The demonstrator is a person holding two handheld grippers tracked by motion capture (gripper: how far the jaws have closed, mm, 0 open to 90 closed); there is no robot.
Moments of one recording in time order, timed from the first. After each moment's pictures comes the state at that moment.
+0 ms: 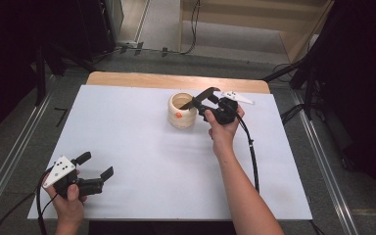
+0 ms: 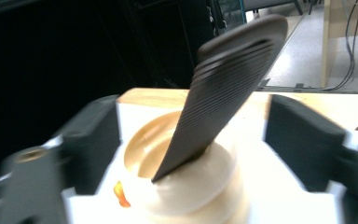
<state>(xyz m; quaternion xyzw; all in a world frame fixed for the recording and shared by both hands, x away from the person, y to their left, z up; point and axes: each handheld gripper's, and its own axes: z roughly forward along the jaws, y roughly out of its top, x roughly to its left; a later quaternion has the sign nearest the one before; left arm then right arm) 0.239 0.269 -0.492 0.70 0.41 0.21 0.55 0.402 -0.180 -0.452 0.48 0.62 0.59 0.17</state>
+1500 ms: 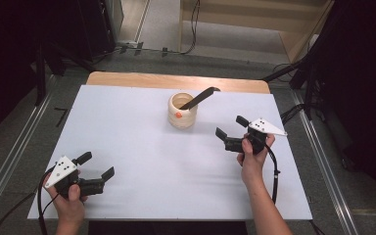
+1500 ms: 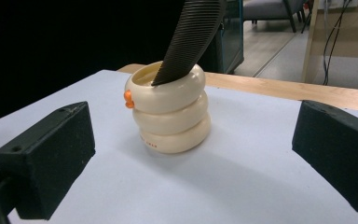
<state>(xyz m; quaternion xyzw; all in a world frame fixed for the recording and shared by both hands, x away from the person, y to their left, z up) 0.239 0.267 -0.492 0.71 0.40 0.21 0.54 0.309 -0.245 -0.463 0.43 0.66 0.58 0.22</state>
